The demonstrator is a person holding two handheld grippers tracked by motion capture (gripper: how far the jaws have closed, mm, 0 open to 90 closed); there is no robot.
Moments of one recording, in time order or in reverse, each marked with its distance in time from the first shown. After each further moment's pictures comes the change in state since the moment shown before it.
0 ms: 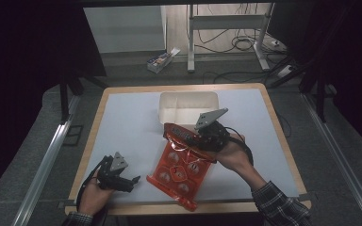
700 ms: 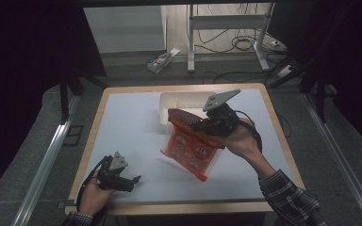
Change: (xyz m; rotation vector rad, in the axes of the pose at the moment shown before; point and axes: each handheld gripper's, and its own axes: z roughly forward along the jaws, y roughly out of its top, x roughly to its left) left arm 0.000 0.001 -0.001 -0.013 -0.018 -0.027; right arm -0.019 0.029 -0.039 -0.046 -0.028 0.021
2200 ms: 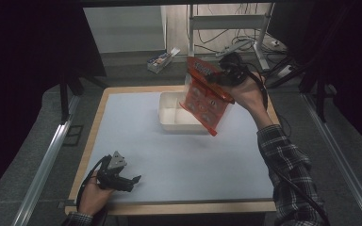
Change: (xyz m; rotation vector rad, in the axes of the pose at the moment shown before) left arm 0.002 0.001 -0.002 -0.013 -0.032 -0.028; right arm -0.115 0.053 -0.018 -0.014 -0.236 0.094
